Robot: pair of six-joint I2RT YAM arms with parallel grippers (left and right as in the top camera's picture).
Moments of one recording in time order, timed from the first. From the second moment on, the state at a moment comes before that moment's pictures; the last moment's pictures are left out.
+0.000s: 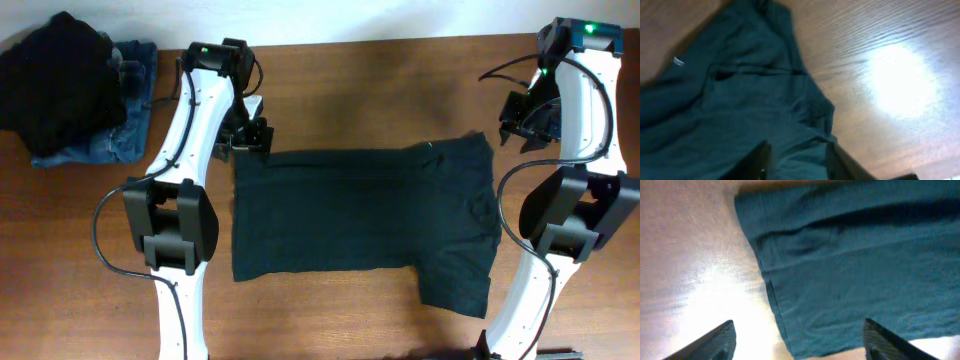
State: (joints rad) left arm -0.21 2.35 2.26 -1.60 0.06 -0.05; right arm -0.25 2.28 2.30 -1.69 -0.03 0.25
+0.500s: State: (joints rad) left arm -0.21 2.35 2.26 -1.69 0.06 -0.05; right arm -0.10 2.27 2.13 -1.69 -0.10 0.14
